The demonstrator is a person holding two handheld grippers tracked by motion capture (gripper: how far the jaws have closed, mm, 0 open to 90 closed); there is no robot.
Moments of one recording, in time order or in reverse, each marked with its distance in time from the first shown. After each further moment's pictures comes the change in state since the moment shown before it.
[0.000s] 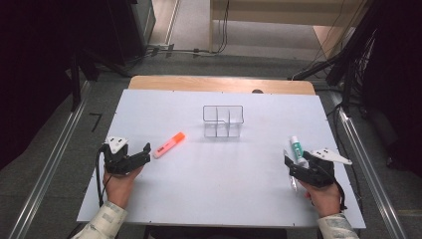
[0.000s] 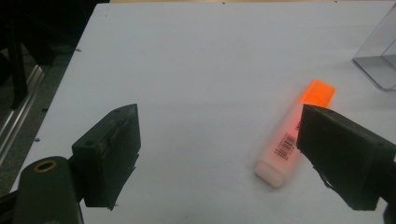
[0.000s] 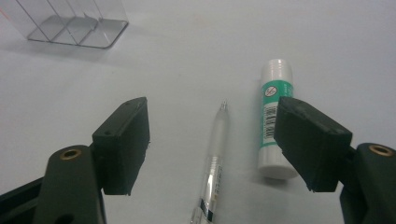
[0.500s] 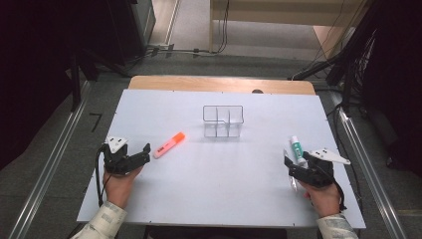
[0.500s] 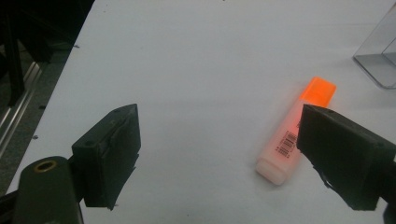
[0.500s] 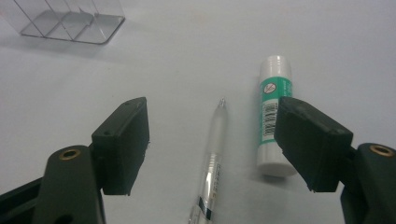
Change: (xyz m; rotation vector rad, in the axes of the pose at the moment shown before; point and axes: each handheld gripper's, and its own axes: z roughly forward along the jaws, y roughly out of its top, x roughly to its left) left arm 0.002 0.000 0.000 0.003 0.001 -0.004; right arm 0.001 -0.001 0.002 0.013 -0.013 -0.005
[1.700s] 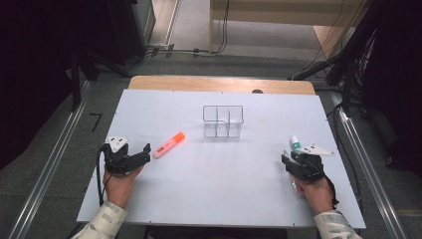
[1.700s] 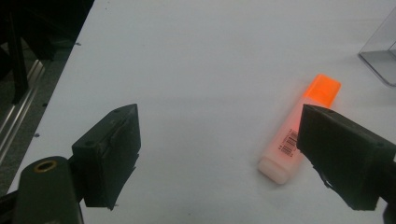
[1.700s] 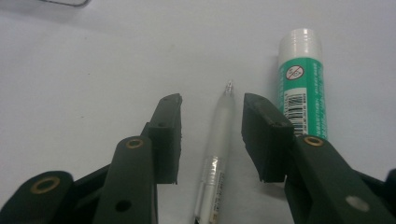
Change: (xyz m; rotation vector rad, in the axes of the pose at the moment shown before) left arm -0.001 0.000 0.002 0.017 0.012 0.002; right arm -0.001 -0.001 0.035 0.103 -0.007 -0.039
